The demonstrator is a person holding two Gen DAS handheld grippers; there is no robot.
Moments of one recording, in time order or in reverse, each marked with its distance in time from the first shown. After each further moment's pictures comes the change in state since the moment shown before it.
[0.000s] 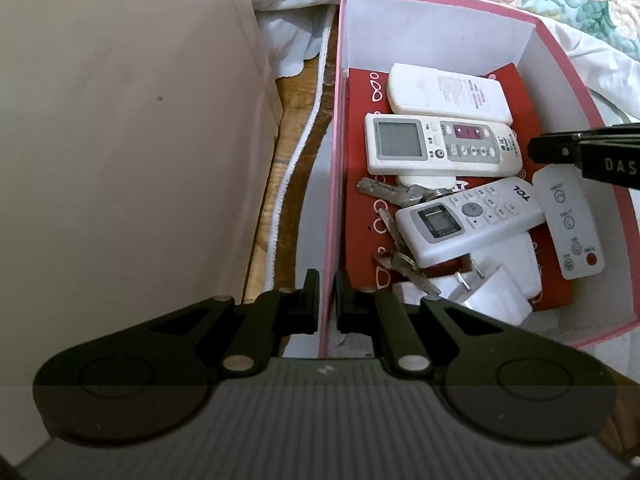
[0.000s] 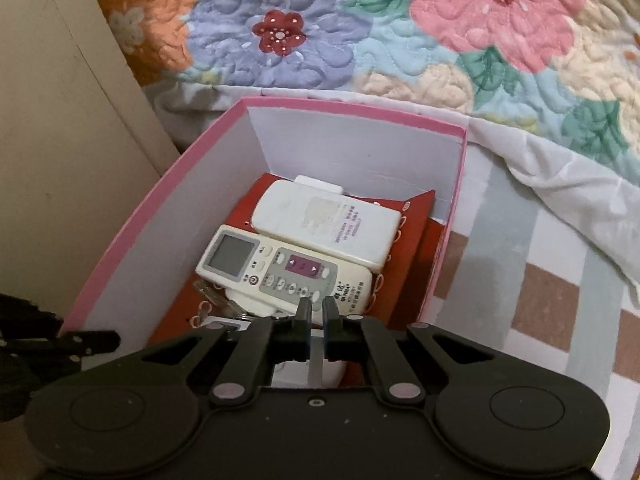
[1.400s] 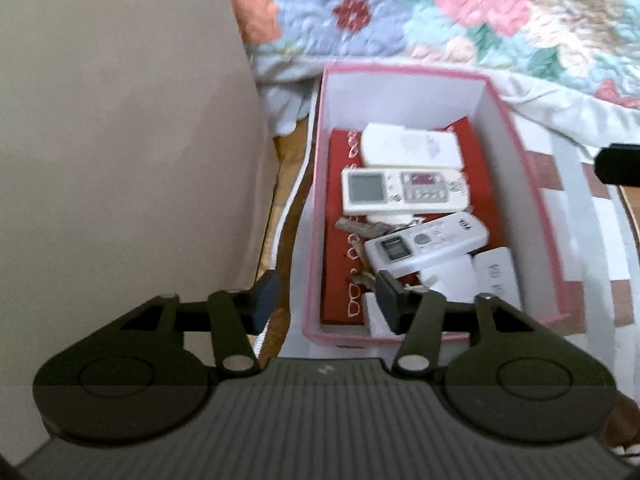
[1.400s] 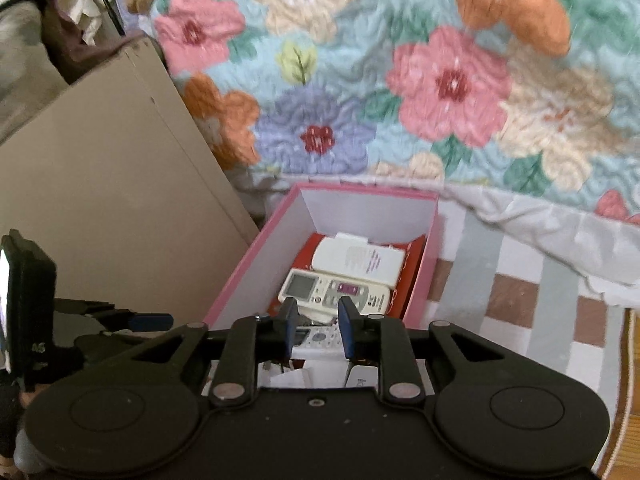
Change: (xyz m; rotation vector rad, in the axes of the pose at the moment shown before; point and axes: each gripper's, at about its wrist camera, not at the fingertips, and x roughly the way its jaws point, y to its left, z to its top) left arm -0.089 -0.012 -0.009 0.022 -0.138 -0.008; right arm -0.154 0.014 -0.026 0.074 -0.193 0.088
